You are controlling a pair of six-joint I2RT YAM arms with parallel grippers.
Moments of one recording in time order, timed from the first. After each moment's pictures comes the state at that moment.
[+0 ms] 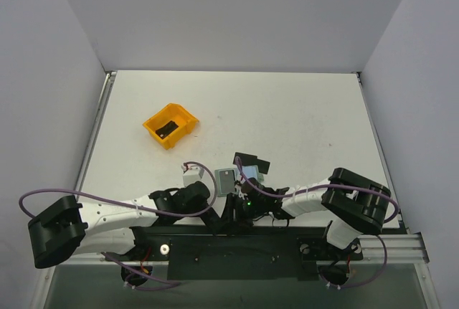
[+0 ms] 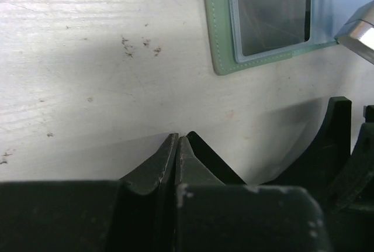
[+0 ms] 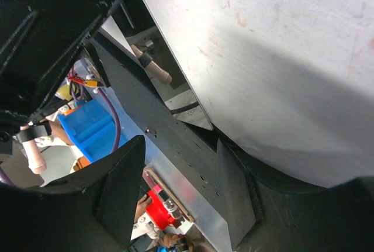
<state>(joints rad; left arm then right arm) -1.09 1.13 0.41 -0.24 -0.31 -1.02 1.07 1.59 0.43 0.35 -0.43 1.28</state>
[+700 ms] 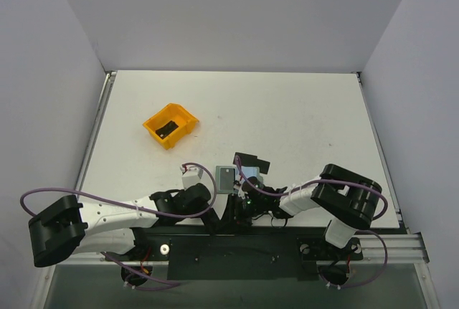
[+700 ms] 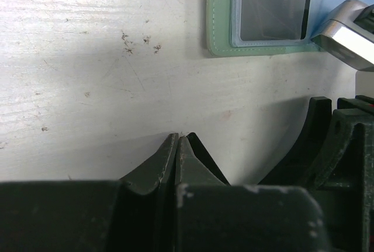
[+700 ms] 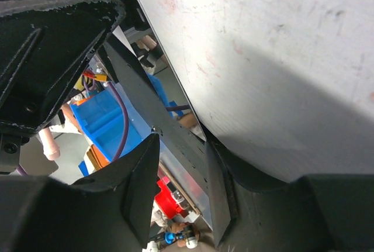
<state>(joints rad) -1.13 1.14 0.40 -0.22 -0.34 -1.10 1.03 1.66 0.41 0.48 -0.51 1.31</state>
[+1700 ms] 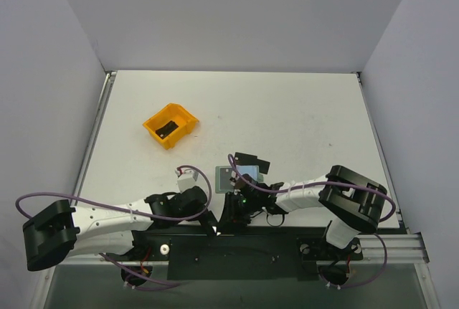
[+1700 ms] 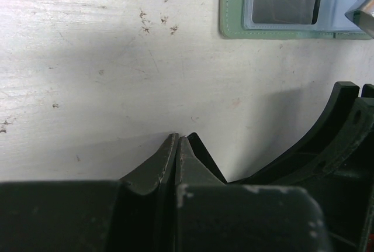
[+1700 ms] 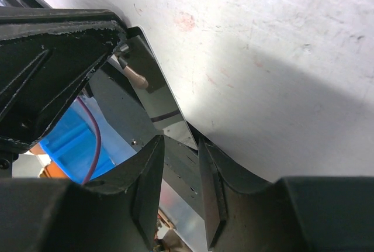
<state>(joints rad) -1.14 1.07 0.37 -0.26 -0.34 -1.17 1.06 1.62 0.52 0.22 -0.41 1.17</state>
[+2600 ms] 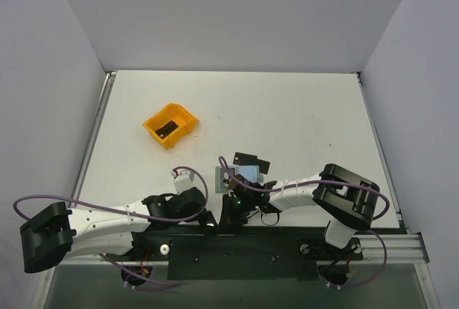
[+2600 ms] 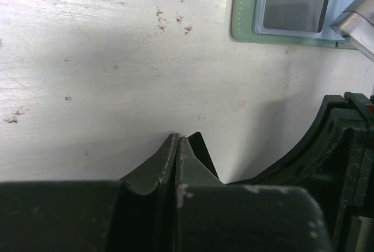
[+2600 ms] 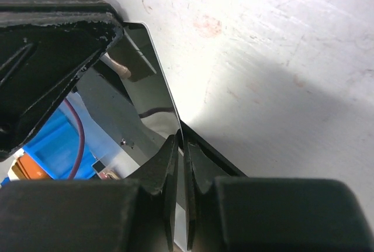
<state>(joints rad) -1.14 1.04 0.35 -0.28 -0.35 -1.23 1.09 1.68 0.61 0.12 -0.40 1.09</state>
